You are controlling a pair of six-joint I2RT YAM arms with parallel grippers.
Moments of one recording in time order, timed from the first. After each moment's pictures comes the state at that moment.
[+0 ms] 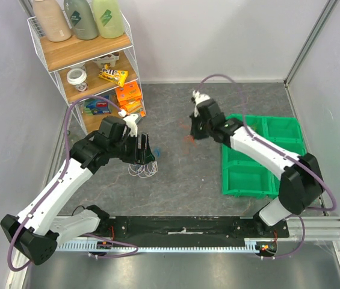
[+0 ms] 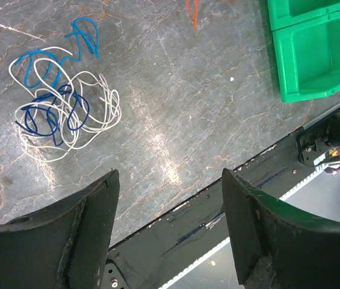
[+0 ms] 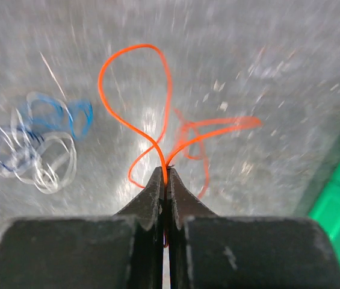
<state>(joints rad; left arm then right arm) -0.54 1.04 1.09 -0.85 0.22 -0.36 0.65 1.58 1.17 -0.39 0.05 0.33</state>
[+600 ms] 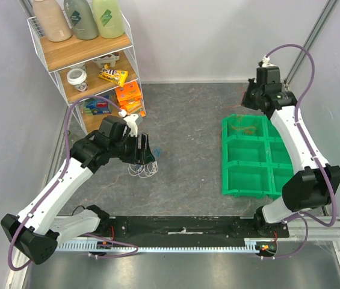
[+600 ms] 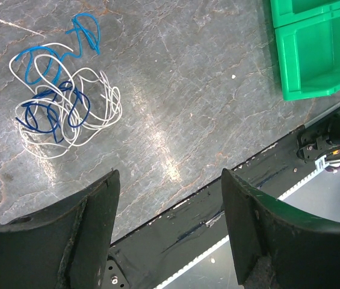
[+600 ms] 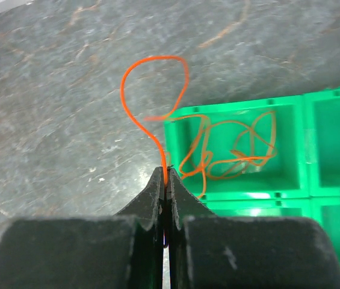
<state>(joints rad) -0.54 1.05 1.10 -0.86 0.22 -0.36 0.15 1.53 1.53 -0.67 0.08 0.38</state>
